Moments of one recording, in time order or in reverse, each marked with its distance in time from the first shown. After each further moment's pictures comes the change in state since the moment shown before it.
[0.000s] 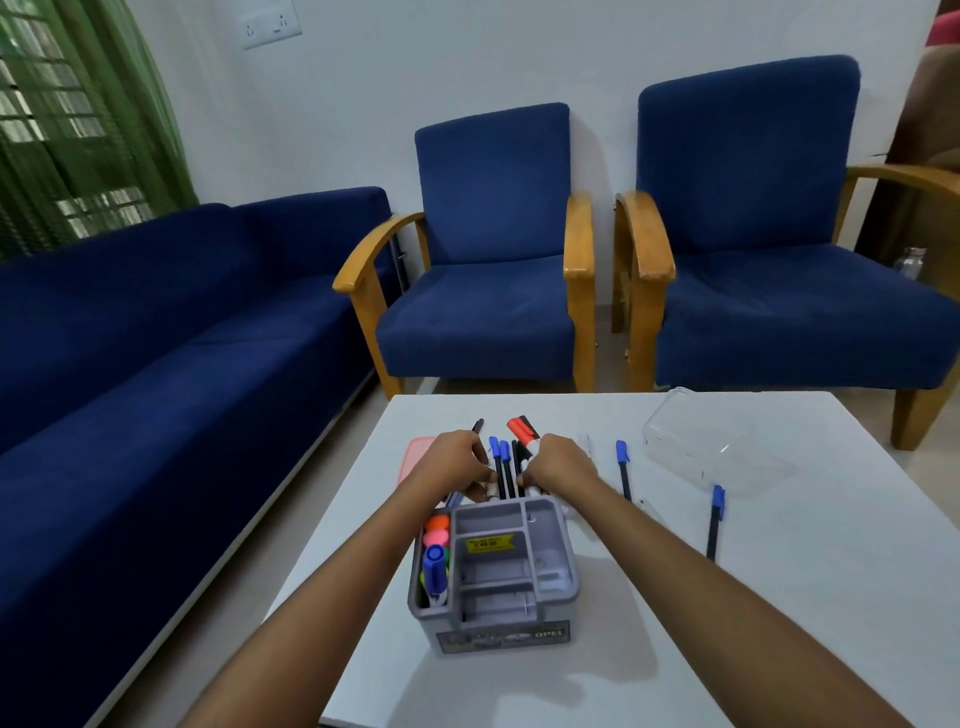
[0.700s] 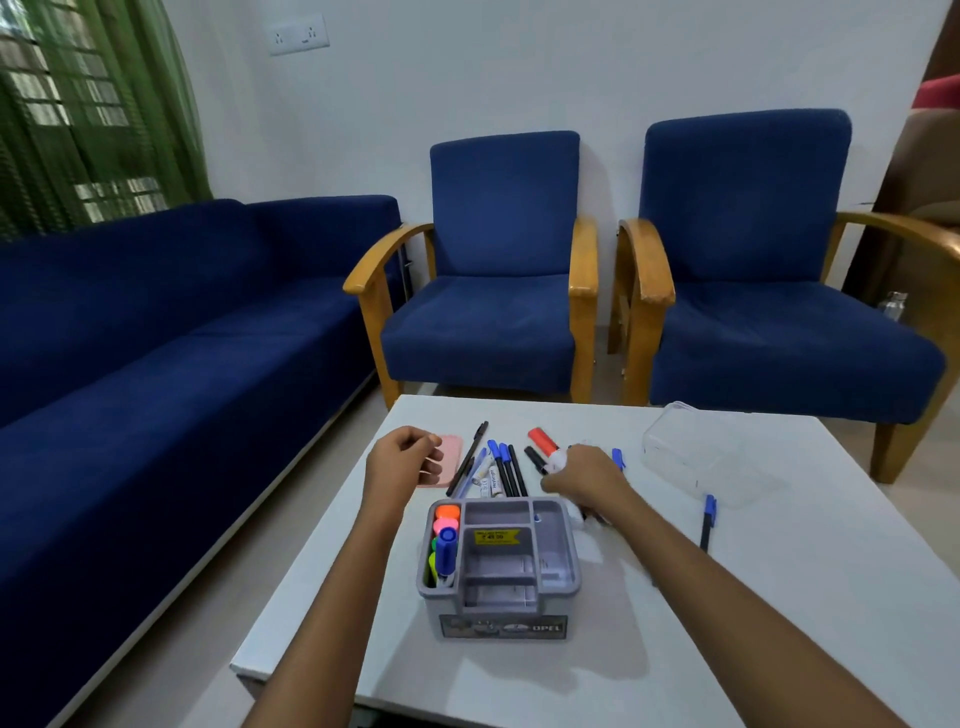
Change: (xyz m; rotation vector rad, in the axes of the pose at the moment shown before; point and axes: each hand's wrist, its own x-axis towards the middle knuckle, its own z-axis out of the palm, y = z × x) left_hand -0.035 -0.058 -0.016 -0.710 0.453 0.061; right_hand -0.034 0.020 -0.022 -0.060 0.028 -0.049
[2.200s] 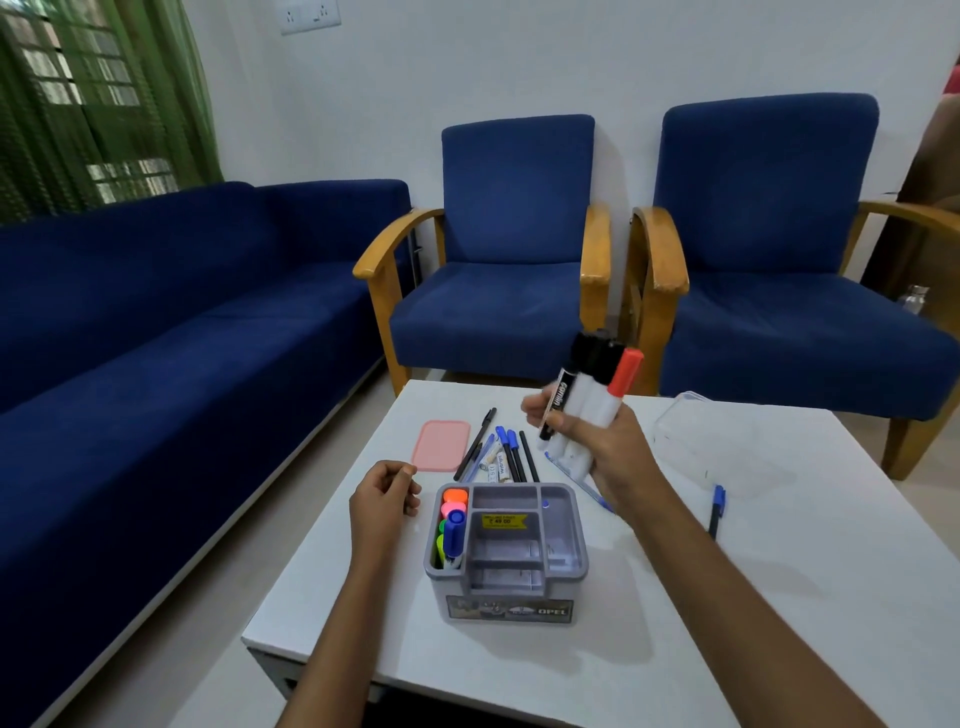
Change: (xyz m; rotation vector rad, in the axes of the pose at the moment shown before) left_hand -0.023 -0.075 -0.012 -0.104 0.195 0.022; right_hand -0.056 -0.010 -0.025 1.223 -0.048 -0.535
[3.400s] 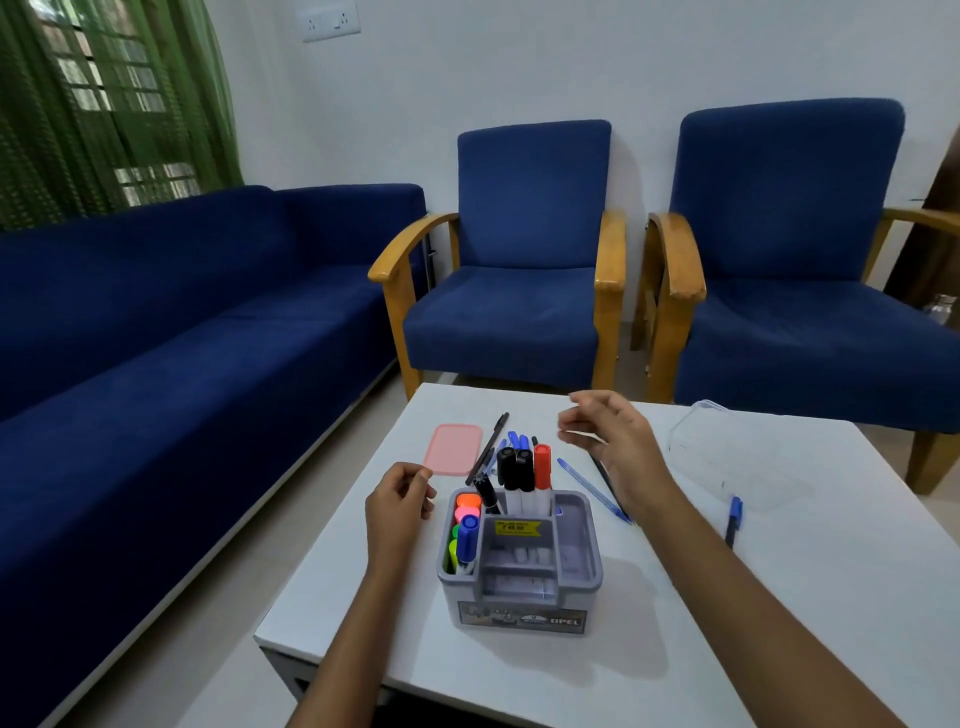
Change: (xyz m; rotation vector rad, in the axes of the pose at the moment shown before) left_hand -0.005 0.002 0.002 0.039 -0.013 0.045; right_hand 0.020 0.010 -0.006 -0.096 0.212 0.142
